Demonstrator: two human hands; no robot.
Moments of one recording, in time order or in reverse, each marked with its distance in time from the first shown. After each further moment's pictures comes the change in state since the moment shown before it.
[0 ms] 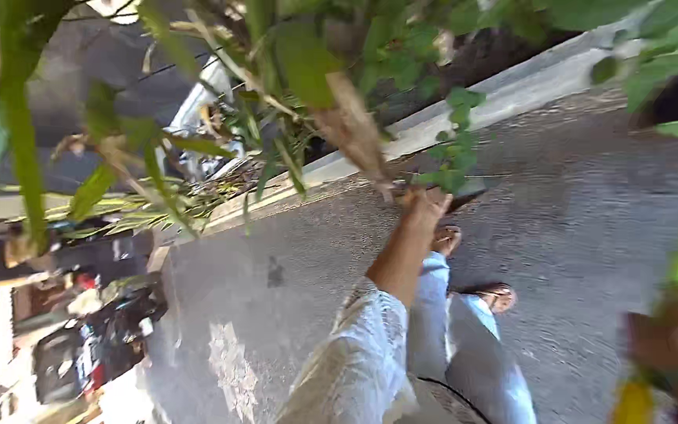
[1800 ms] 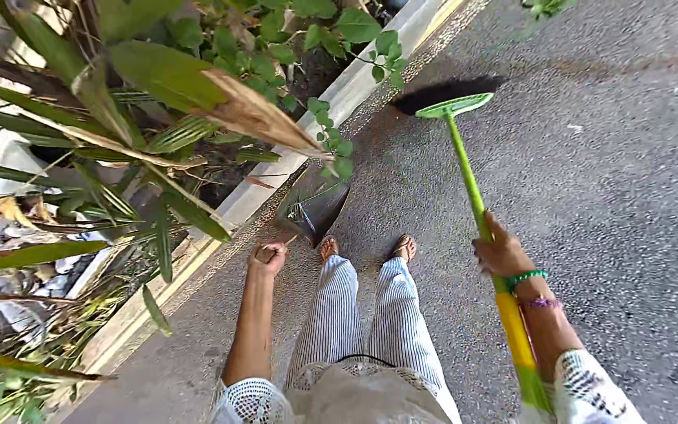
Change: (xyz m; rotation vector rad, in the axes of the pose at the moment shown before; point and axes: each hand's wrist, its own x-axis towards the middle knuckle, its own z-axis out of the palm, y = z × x) left_hand 0.067 0.134 -0.204 -0.299 -0.127 -0.269; right_hand -0.119 -0.032 0.052 0.157 0.181 0.141
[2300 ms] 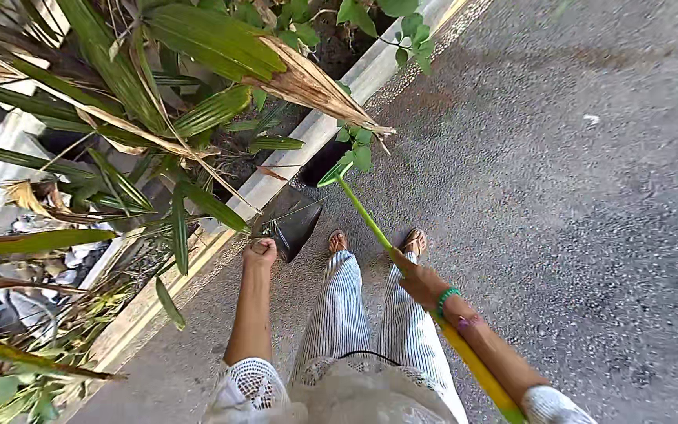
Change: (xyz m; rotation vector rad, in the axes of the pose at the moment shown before) left_hand 0.020 0.049 -0.010 0.060 0.077 0.240; right_hand -0.073 -0.041 0.155 -0.377 -0.497 -0.094
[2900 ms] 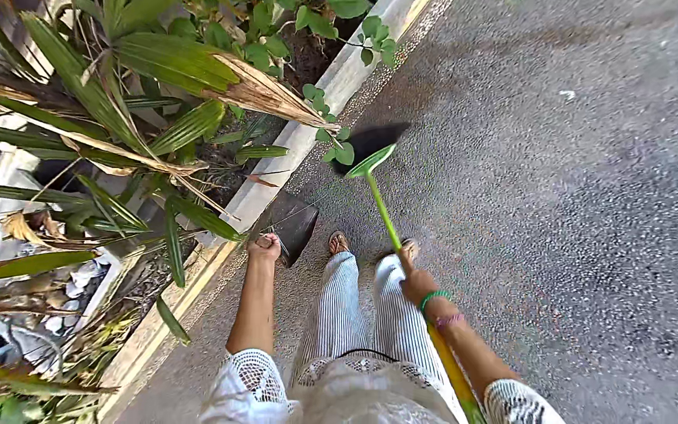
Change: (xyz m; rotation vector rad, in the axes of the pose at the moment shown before) left_hand -0.004 -0.023 0.027 0.133 -0.026 0.010; right_hand 0.016 0.024 0.049 0.035 0.100 0.150
